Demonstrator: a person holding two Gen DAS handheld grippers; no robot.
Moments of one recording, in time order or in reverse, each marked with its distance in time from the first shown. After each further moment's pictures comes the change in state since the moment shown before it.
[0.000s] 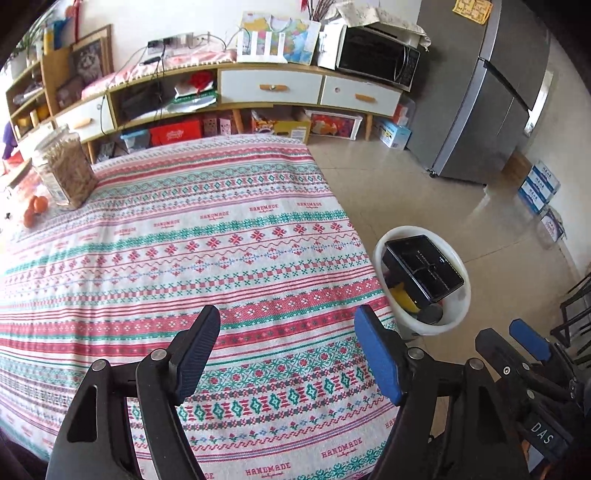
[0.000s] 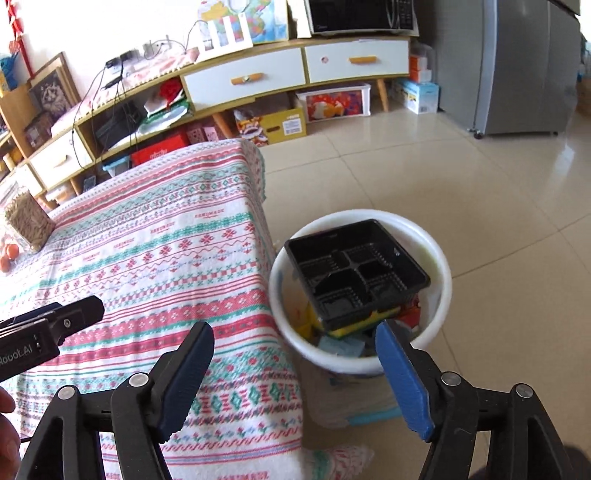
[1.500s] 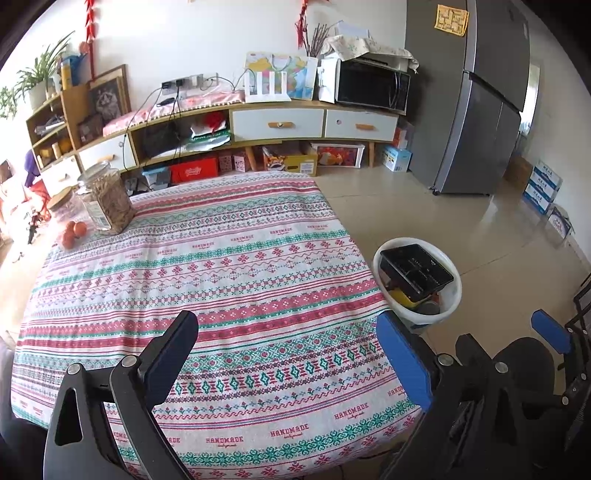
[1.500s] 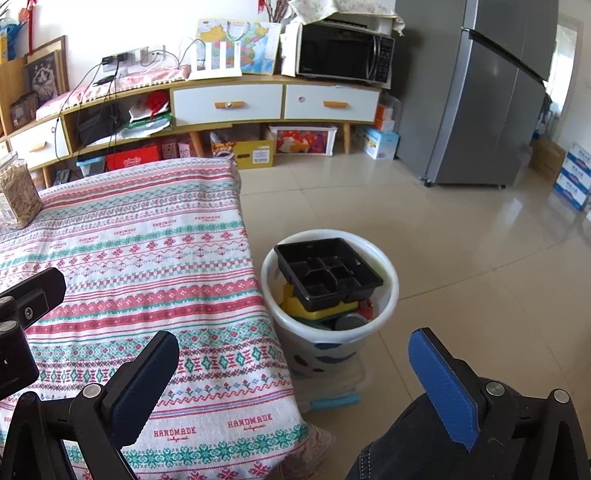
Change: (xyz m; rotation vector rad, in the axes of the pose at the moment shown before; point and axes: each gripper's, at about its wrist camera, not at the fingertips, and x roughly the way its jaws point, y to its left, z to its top) left arm -0.073 -0.005 -0.029 0.044 -0.127 0.062; right arm -0.067 0.063 -0.040 -0.114 -0.109 -0.219
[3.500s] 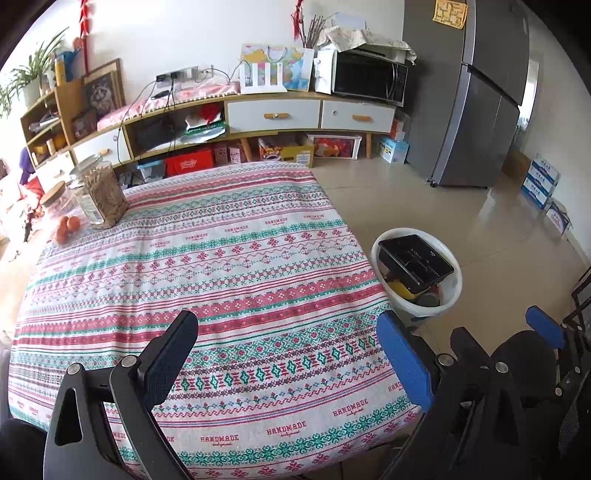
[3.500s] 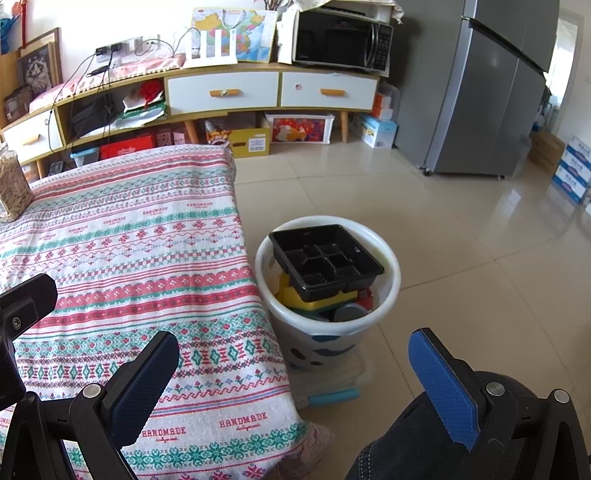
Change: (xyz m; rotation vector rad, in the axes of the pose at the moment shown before) left arm 0.011 0.003 -0.004 0.012 0.030 -0.018; right arm 0.017 -0.003 -0.004 0.004 0.035 -0.011
